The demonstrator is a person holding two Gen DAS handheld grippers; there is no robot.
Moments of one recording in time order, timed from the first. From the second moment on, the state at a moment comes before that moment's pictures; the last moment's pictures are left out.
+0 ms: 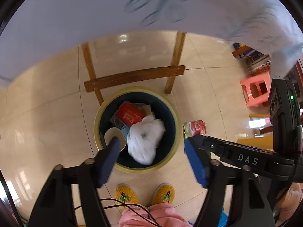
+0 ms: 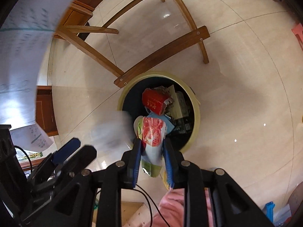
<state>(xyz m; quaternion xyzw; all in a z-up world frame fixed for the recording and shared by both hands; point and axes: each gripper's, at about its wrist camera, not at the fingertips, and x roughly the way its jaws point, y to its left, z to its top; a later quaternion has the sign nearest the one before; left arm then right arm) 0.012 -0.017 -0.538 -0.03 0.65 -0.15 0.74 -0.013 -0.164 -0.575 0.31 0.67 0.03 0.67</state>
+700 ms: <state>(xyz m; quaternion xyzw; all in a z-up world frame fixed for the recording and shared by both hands) 0.010 0.032 -0.476 -0.05 0.60 -0.10 0.79 -0.013 -0.146 -0.524 0.25 0.64 0.04 0.72</state>
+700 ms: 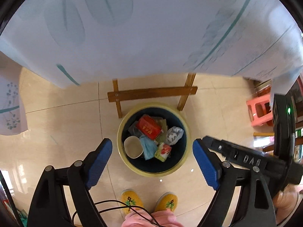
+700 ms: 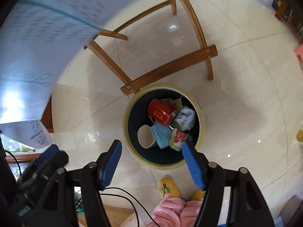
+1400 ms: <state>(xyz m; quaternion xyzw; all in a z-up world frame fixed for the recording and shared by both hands) -0.038 0.049 -0.302 -0.05 0.60 -0.05 0.80 -0.055 -0.128 -0.322 0.17 0.58 0.05 0.79</state>
